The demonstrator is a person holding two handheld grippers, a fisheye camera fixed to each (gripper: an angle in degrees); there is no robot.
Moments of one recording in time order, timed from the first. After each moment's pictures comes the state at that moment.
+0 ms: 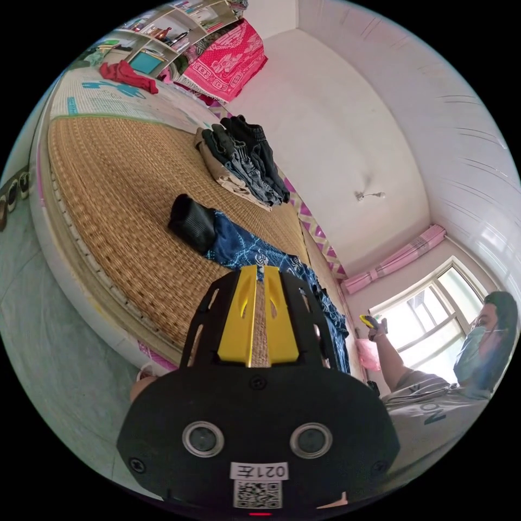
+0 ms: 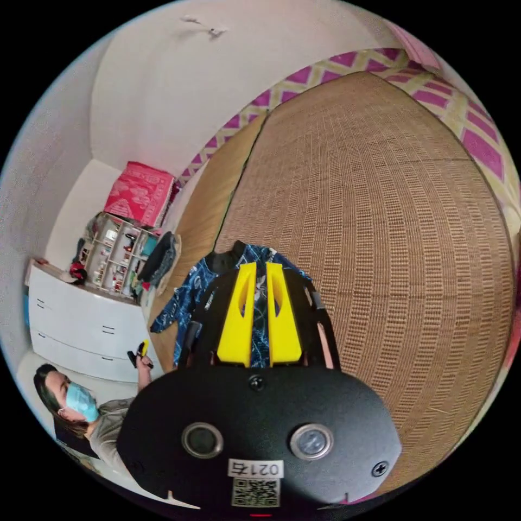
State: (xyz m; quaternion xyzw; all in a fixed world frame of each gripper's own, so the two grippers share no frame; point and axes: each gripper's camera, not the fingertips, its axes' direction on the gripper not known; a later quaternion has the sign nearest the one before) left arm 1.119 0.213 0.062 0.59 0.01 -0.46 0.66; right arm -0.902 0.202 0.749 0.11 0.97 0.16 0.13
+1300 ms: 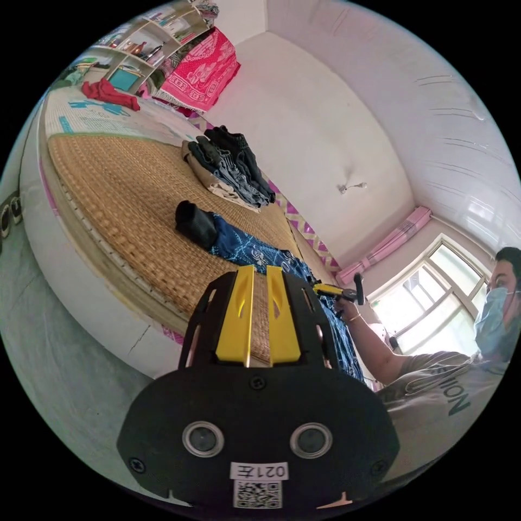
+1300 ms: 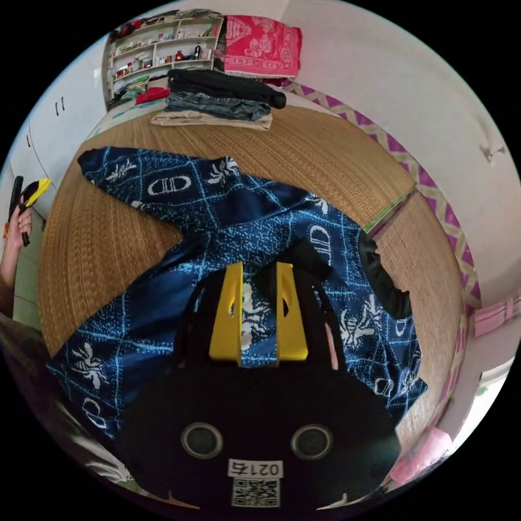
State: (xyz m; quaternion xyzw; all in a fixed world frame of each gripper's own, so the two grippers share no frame) left arm 1.183 0.267 0.071 0.62 -0.01 -0.41 0.67; right arm -0.254 0.280 0.635 -0.39 0.90 0.20 -0.04
